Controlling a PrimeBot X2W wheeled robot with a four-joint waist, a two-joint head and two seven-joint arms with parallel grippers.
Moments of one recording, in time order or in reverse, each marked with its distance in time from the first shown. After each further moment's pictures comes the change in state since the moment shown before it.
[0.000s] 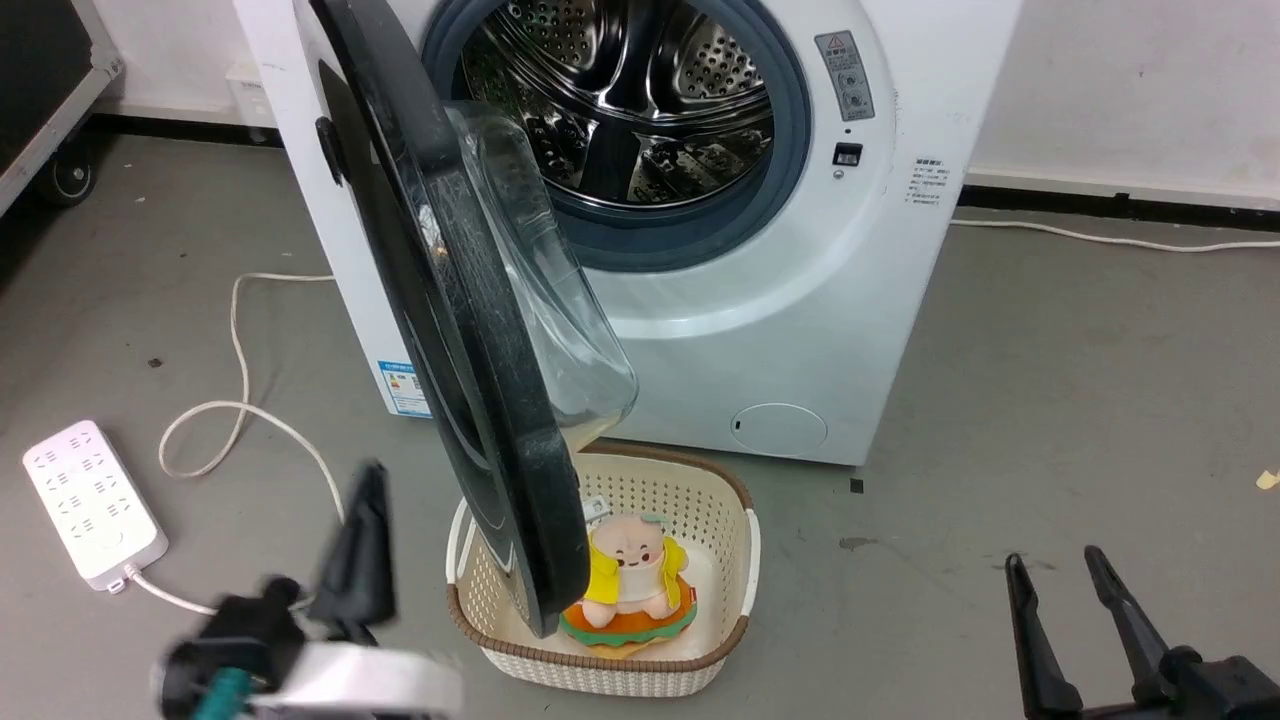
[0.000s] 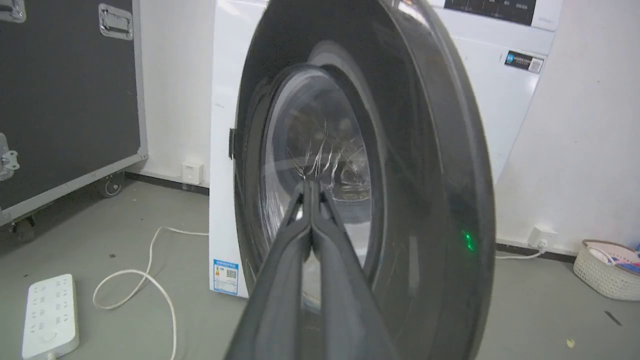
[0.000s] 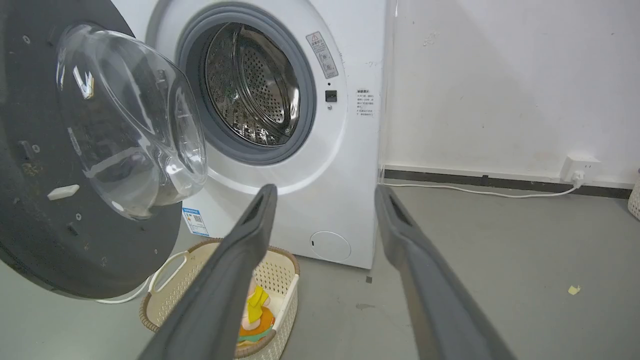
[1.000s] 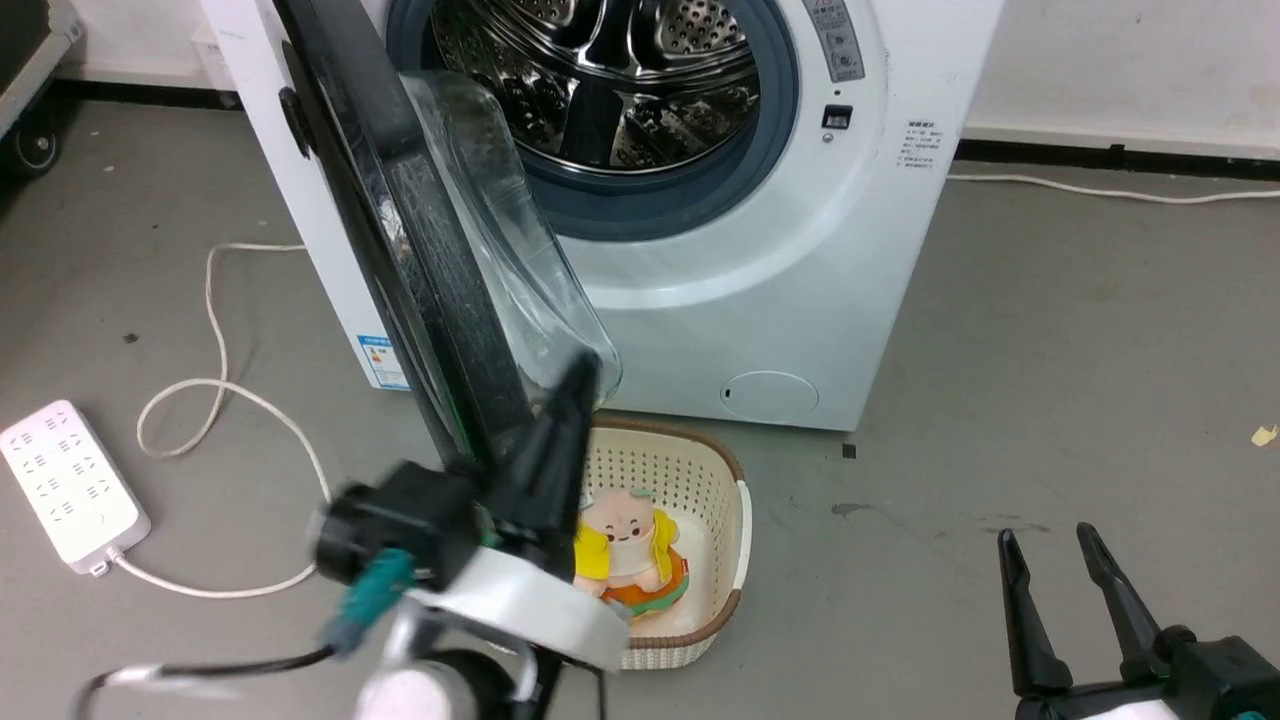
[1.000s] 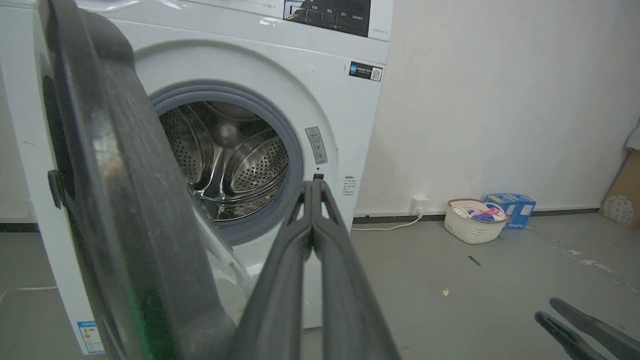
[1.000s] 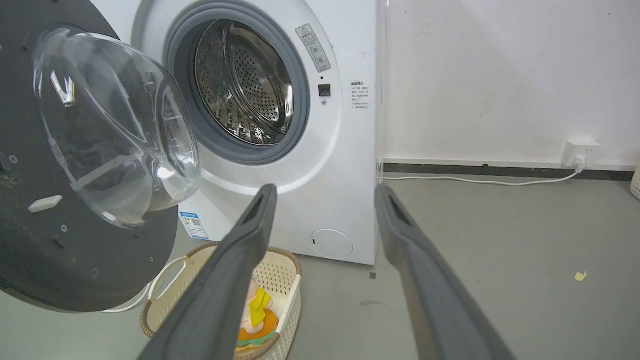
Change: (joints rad) left arm -0.174 -0.008 -0.251 -0.263 -0.015 0.007 0.283; right arm -0.035 0.001 0.027 -0.002 0.032 0.000 -0.004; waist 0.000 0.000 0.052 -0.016
